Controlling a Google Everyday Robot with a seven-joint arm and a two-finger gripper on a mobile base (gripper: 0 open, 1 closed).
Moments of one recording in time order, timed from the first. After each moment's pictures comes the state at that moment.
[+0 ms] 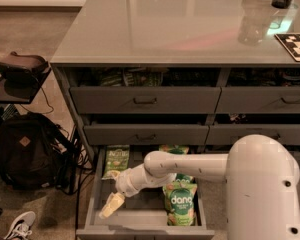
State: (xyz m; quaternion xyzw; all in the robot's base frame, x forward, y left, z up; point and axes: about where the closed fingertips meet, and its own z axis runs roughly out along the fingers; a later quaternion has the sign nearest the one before) arm 0.484 0.178 0.408 -0.58 0.65 0.42 0.26
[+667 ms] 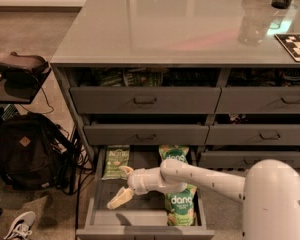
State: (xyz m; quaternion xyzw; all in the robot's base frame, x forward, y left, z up) arm 0.526 0.150 0.389 -0.50 0.66 0.44 0.35
